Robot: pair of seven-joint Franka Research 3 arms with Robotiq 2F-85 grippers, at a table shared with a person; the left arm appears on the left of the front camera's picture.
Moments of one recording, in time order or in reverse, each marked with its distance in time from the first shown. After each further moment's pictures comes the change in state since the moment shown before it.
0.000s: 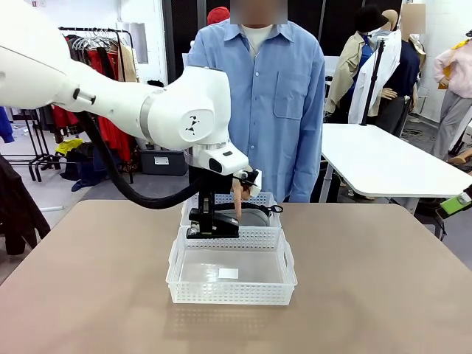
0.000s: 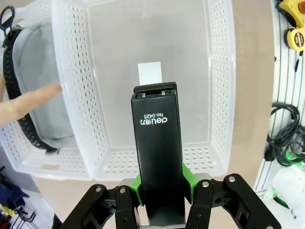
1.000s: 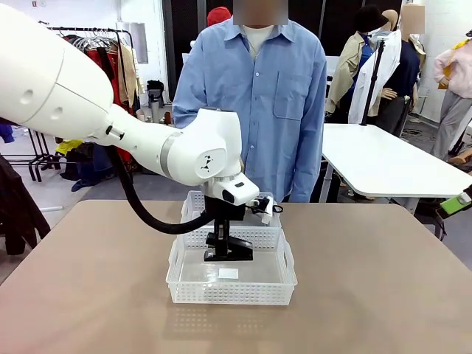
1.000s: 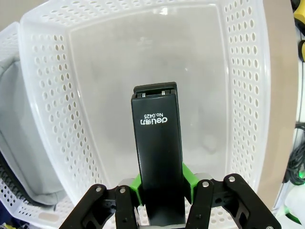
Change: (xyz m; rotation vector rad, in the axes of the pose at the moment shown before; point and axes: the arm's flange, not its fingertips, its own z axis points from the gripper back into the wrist) left arm 0.029 0.013 -0.073 -0.019 -0.053 -0.056; right arm 0.000 0.000 0.000 0.000 0.000 0.000
